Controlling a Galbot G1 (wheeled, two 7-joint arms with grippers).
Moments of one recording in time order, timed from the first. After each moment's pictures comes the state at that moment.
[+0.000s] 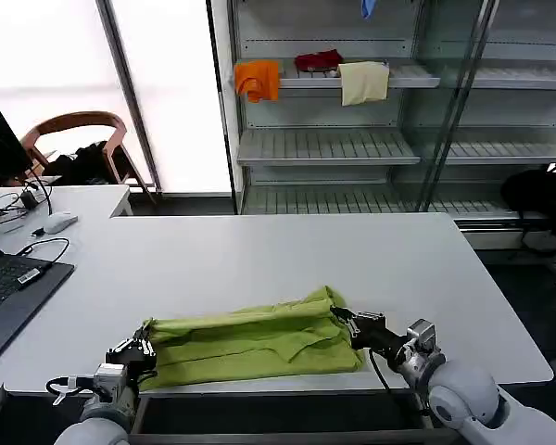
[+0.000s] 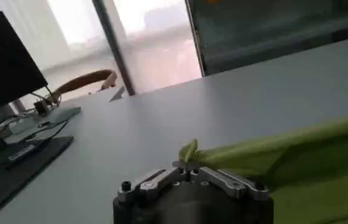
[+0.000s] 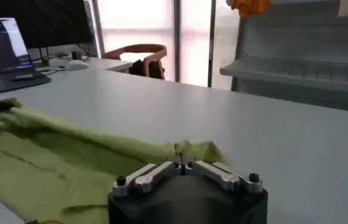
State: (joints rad) left arm 1.48 -1.04 -0.47 -2.14 -0.32 0.54 -0.39; right arm -1.06 0.67 0.07 2.02 0.81 -0.32 0.00
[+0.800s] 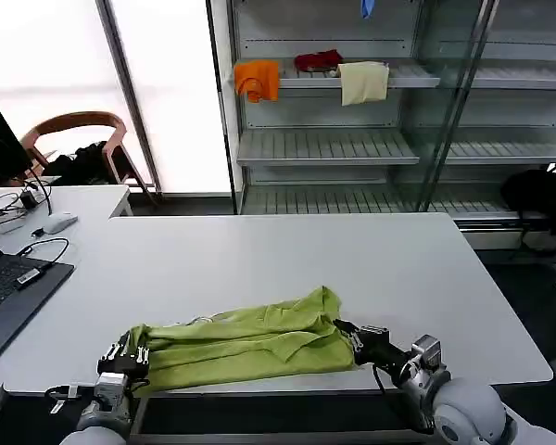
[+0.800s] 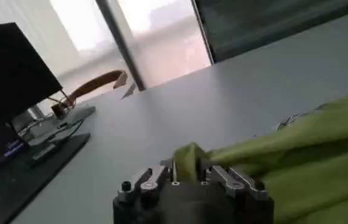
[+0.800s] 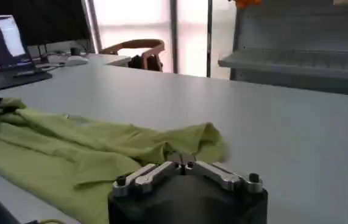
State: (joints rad) left arm 1.53 -1.03 -0.49 -2.13 -0.19 0.55 -0.40; right arm -1.15 0.66 0.11 2.07 0.81 -0.30 0.03
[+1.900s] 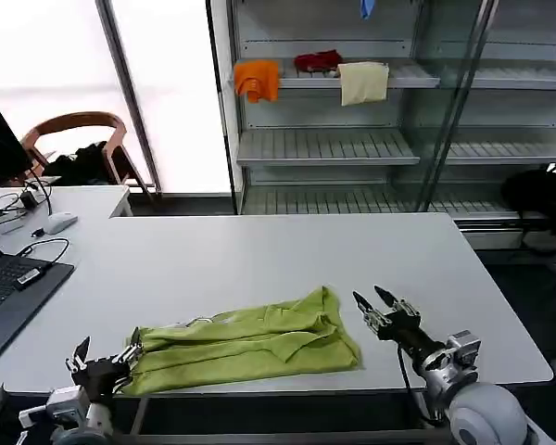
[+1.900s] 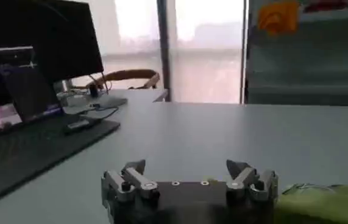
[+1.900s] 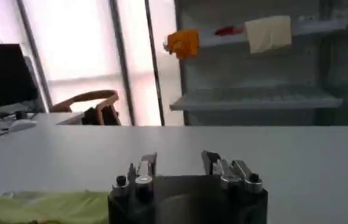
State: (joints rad) left arm 1.61 -1.29 -0.62 -2.25 -0.39 0.43 -0.43; right arm -1.31 0.74 0.35 2.14 0.89 -0.18 0.19
